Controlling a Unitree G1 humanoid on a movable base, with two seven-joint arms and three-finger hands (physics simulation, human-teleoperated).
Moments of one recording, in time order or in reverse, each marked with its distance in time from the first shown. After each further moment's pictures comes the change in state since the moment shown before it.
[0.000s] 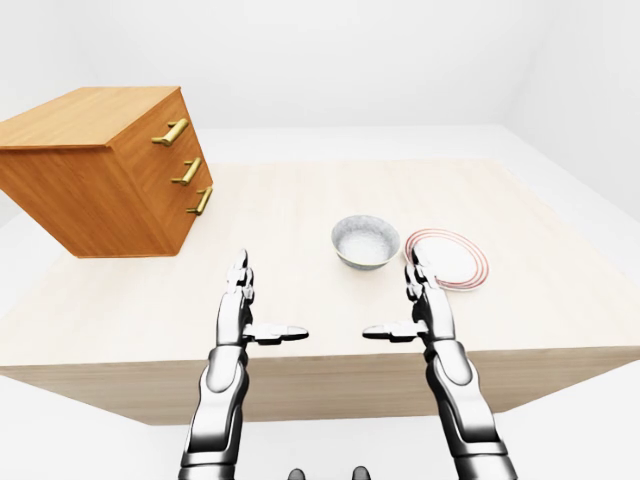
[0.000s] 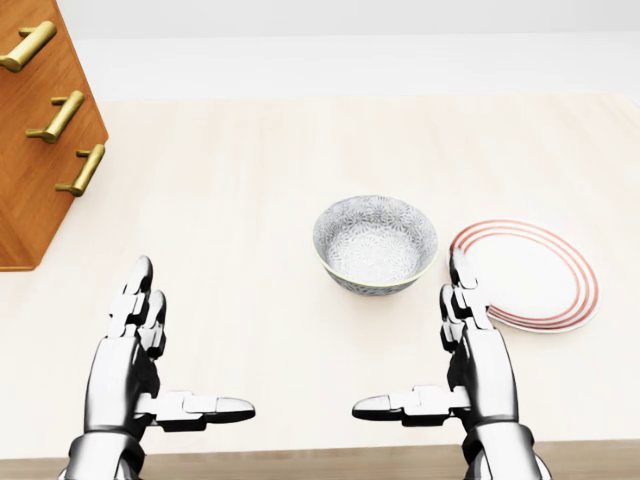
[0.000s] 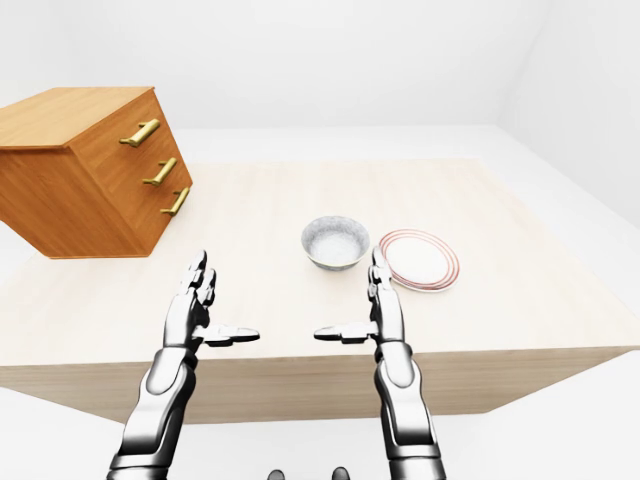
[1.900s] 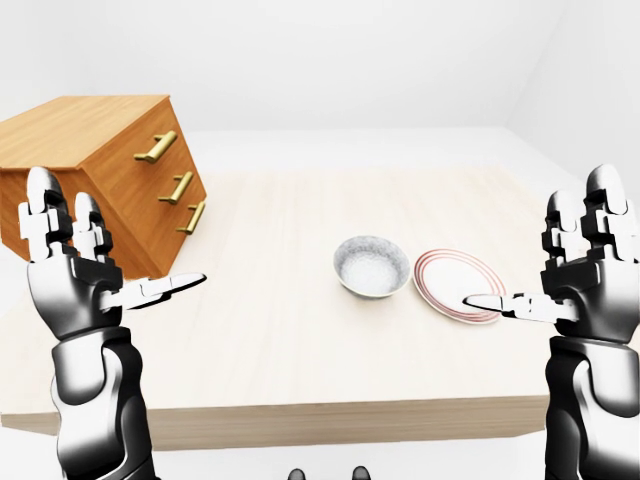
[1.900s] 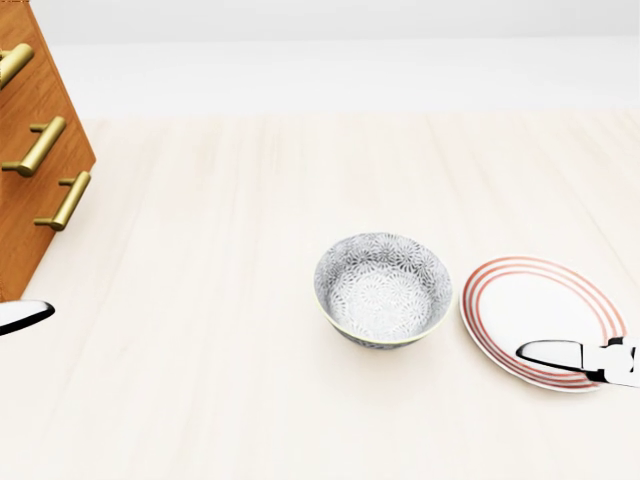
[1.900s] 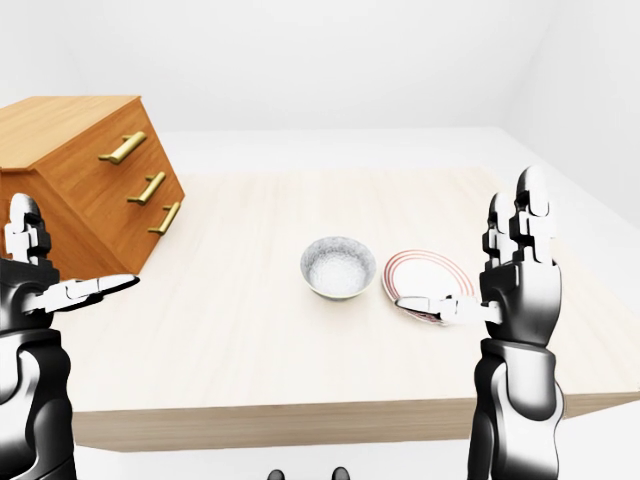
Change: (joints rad) left arm -0.077 0.175 0.405 -0.468 -0.197 0.083 0.052; right arm 0.030 -0.133 -0.395 -0.600 0.167 0.091 0.088
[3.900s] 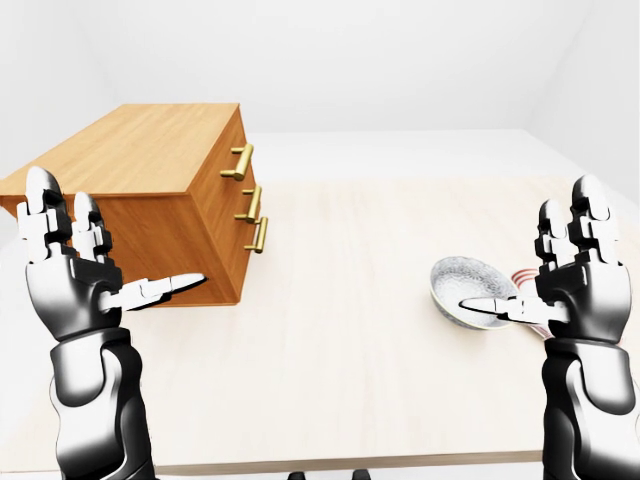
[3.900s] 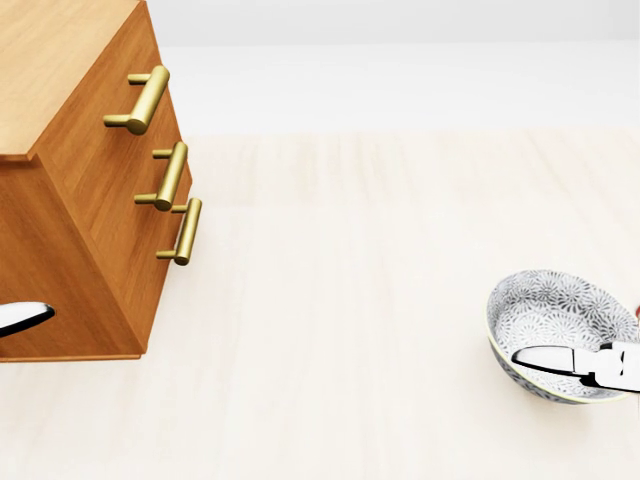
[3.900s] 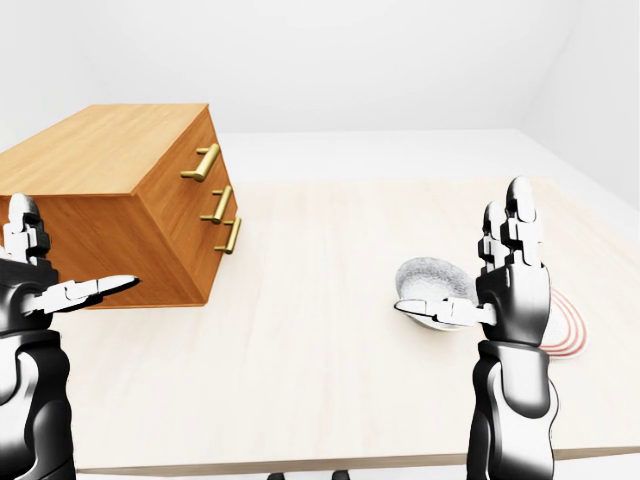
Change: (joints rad) left arm 0.005 -0.003 0.001 -0.010 0.000 0.000 -0.004; right arm 0.011 0.002 0.003 0.039 -0.037 0.000 0.014
